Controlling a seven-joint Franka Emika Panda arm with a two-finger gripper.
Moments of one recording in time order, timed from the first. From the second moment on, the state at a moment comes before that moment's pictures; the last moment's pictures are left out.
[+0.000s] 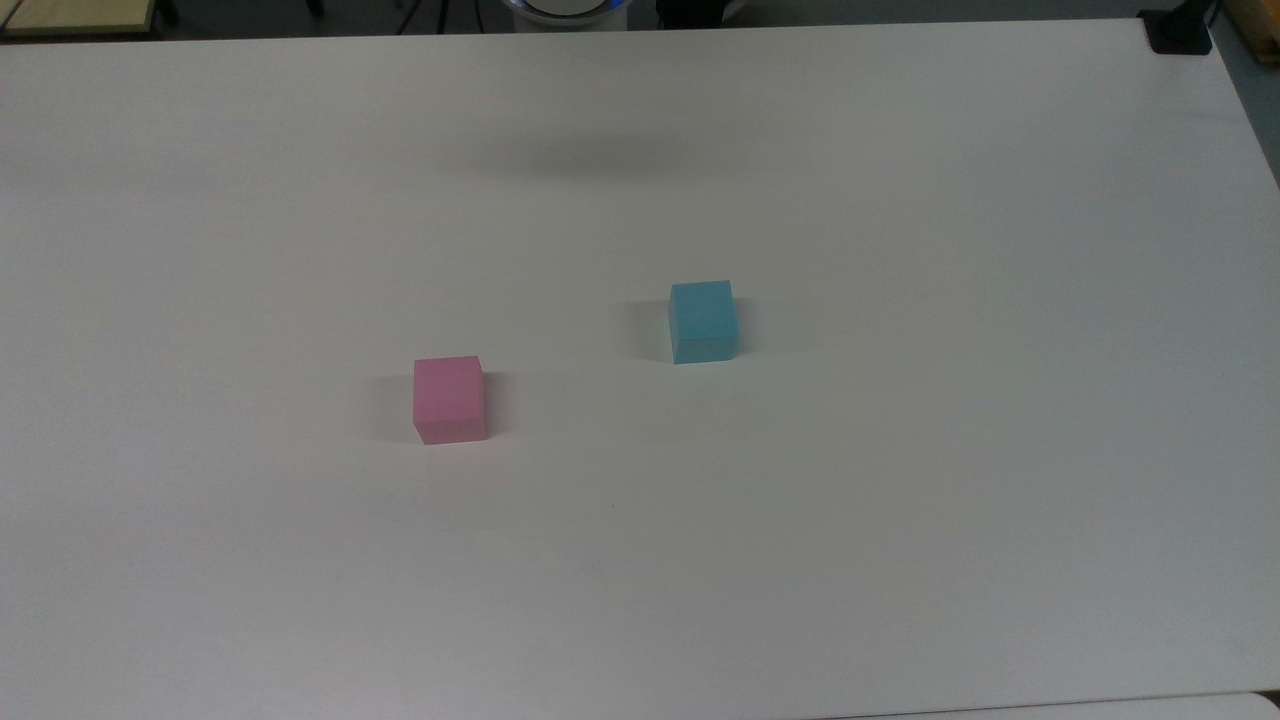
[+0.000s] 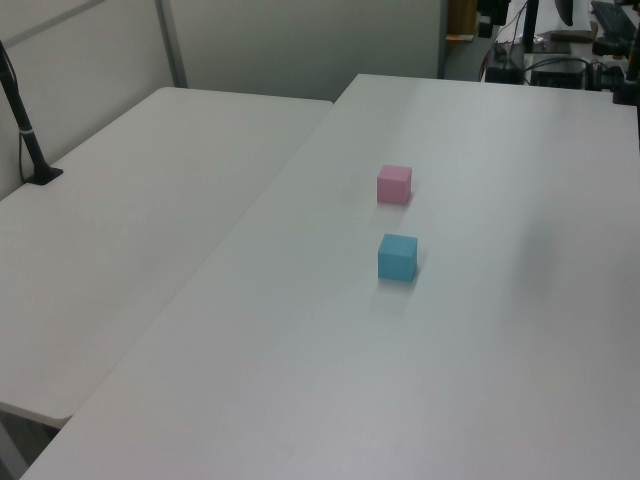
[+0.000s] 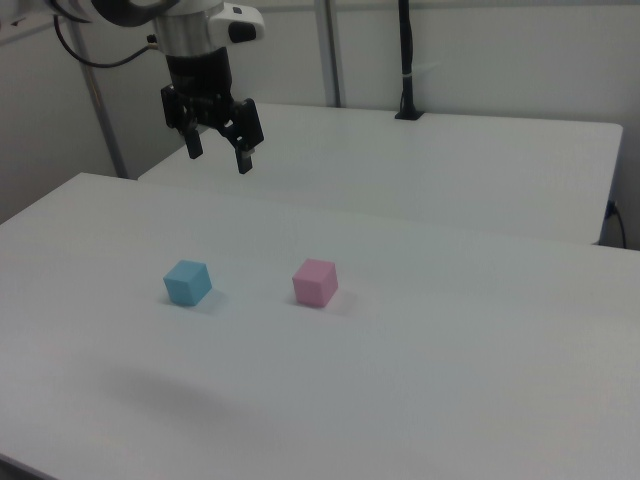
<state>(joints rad) -0.05 0.01 -0.10 -1.48 0.06 1.53 -0.08</state>
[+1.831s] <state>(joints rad) -0.05 0.01 -0.07 -1.48 0.03 1.50 -0.08</state>
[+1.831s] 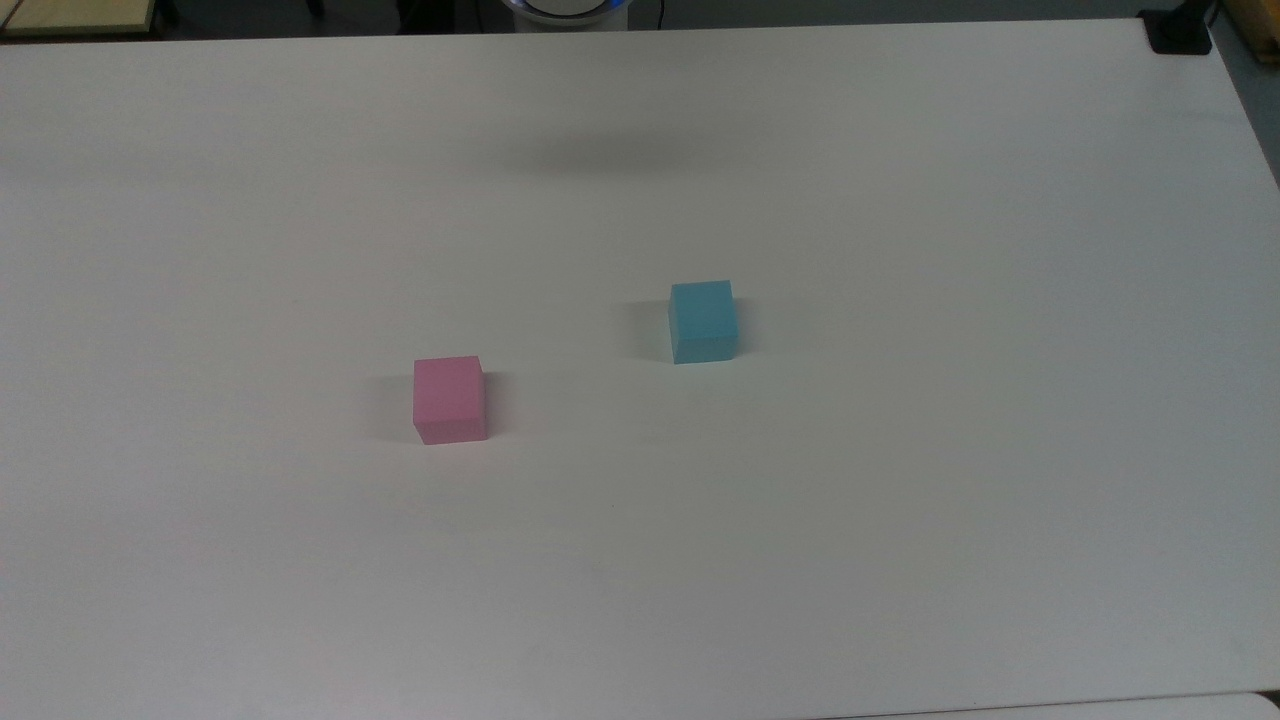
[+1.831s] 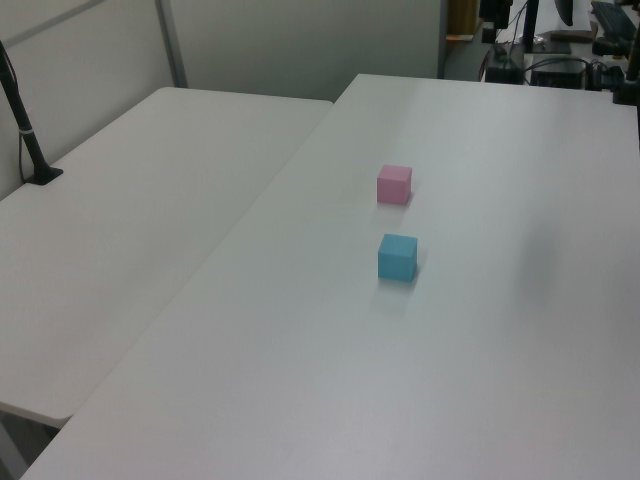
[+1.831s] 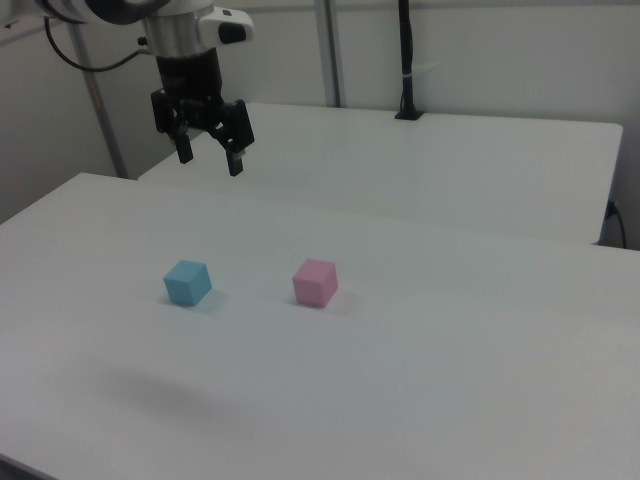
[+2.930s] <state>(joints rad) -0.05 0.01 -0.07 -1.48 0.03 1.50 -0.14</state>
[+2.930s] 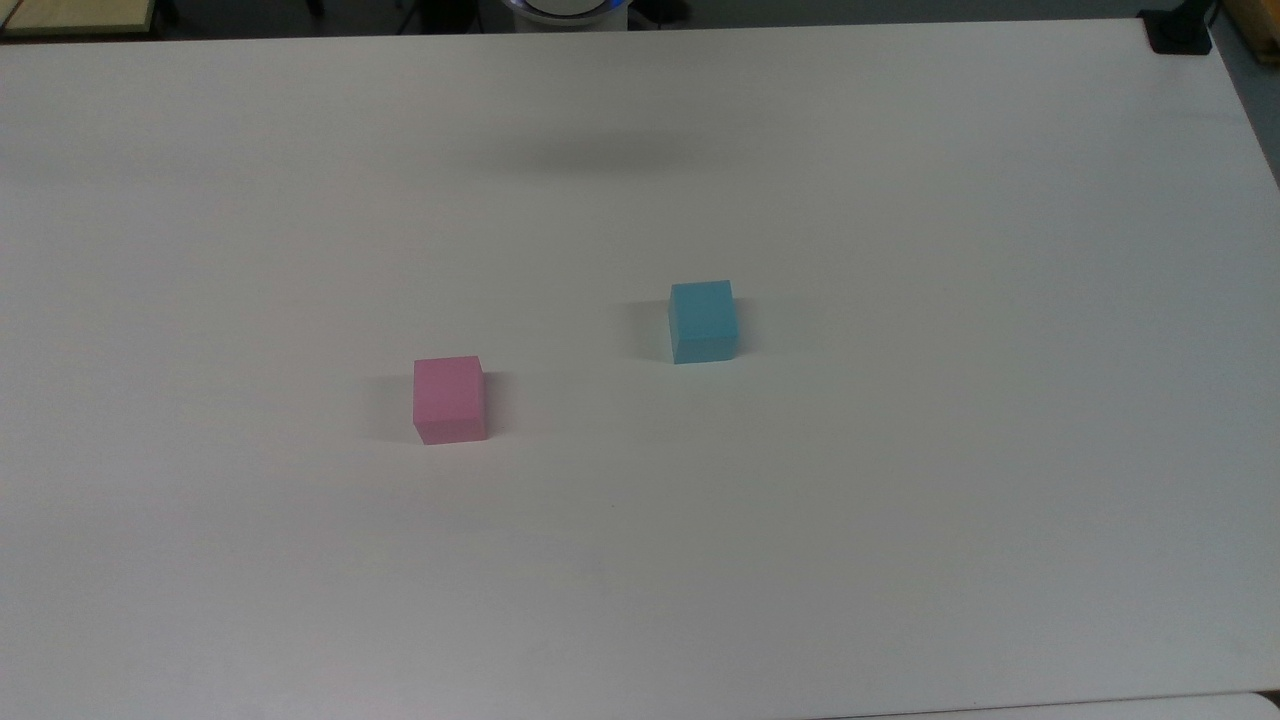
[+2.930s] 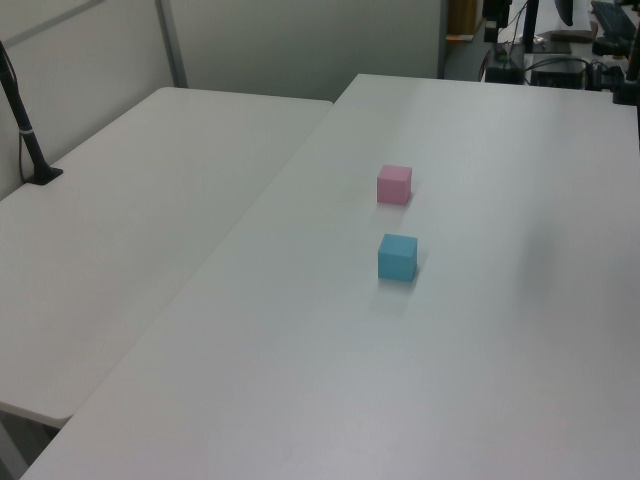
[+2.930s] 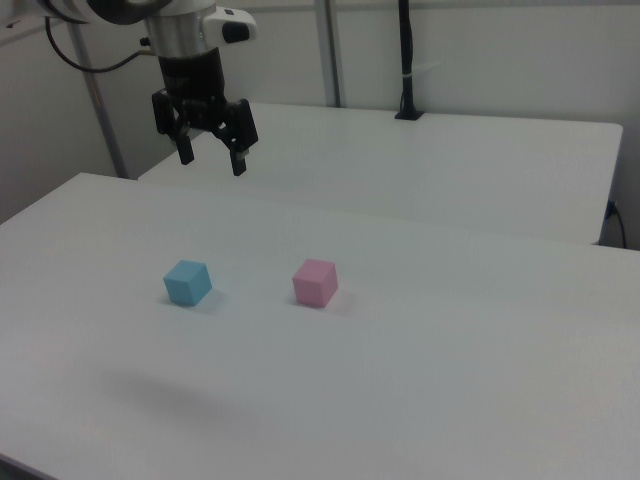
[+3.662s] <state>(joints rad) -0.05 0.01 -0.08 -1.48 0.01 1.50 -0.15</state>
